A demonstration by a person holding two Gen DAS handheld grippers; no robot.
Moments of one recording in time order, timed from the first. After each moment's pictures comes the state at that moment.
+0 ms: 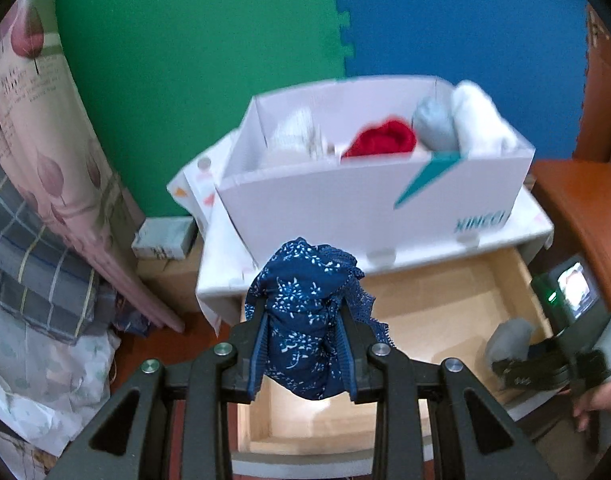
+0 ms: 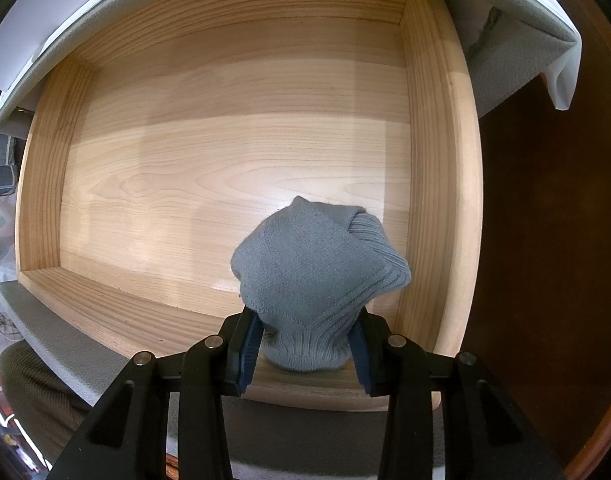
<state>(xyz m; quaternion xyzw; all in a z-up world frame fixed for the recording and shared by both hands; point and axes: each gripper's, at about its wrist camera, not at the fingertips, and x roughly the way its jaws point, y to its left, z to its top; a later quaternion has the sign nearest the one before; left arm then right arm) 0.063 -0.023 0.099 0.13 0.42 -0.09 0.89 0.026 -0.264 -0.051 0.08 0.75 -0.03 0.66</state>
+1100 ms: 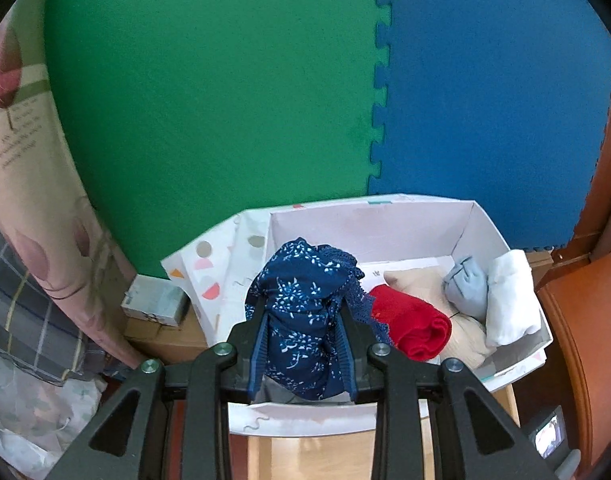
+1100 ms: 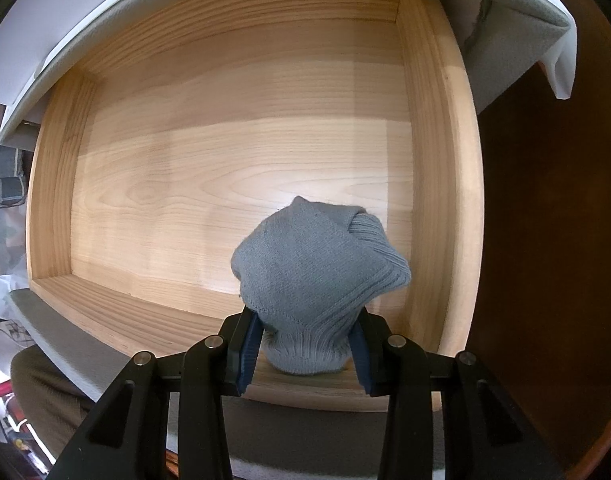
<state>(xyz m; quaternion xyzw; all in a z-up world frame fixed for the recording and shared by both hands) 0.200 -0.025 0.167 0.07 0.39 -0.10 0.91 0.020 -0.289 -0.041 0.10 0.74 -0.02 0.66</state>
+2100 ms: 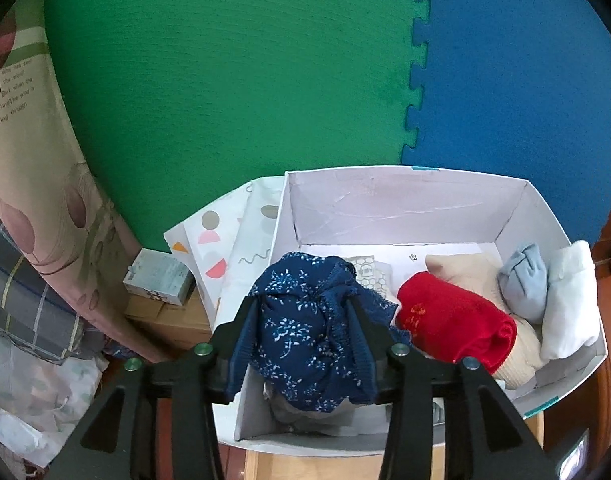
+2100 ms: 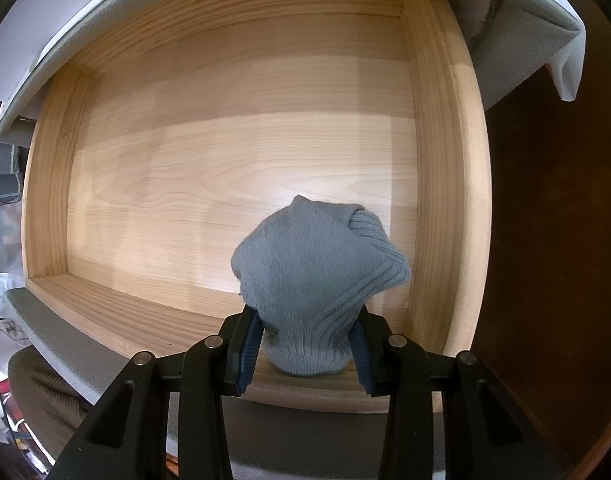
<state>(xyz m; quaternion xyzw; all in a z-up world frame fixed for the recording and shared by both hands) 0.236 -0.023 0.118 0.08 0.42 -0.05 0.90 0.022 -0.285 -0.045 0.09 0.75 -0.02 0.65</state>
